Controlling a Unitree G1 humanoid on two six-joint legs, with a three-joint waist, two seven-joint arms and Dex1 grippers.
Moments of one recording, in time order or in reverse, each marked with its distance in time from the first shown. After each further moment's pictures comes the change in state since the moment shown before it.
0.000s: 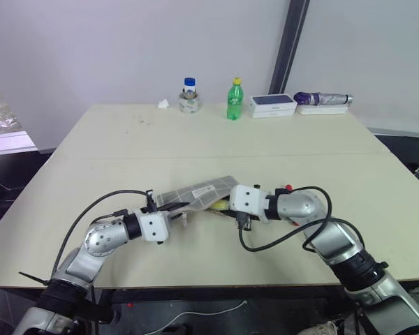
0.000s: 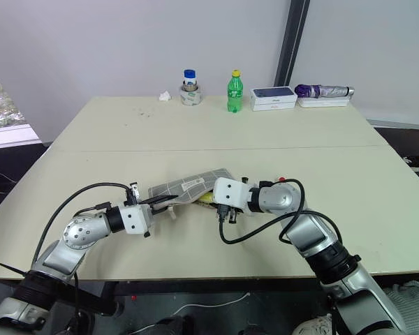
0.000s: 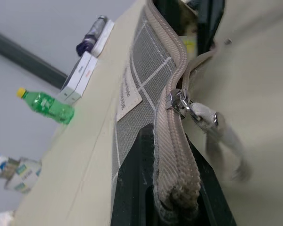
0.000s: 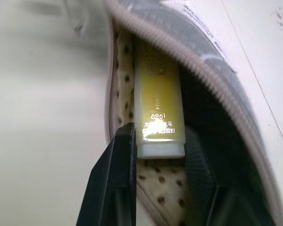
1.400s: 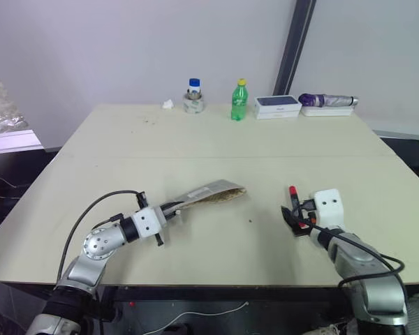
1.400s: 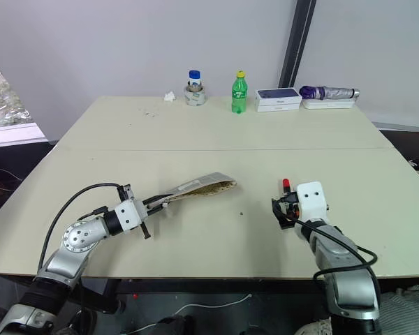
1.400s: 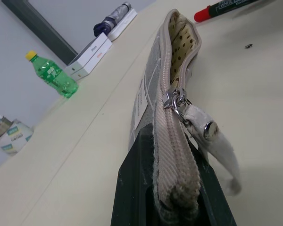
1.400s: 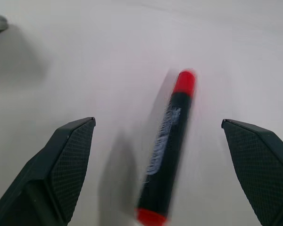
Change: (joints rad) left arm 0.016 -0.061 0.050 0.076 -0.083 0.027 -0.047; right arm 0.447 0.290 -0.573 -0.301 0.232 0.558 -0.687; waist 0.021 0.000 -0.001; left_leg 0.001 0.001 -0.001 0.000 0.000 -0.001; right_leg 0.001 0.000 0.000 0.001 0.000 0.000
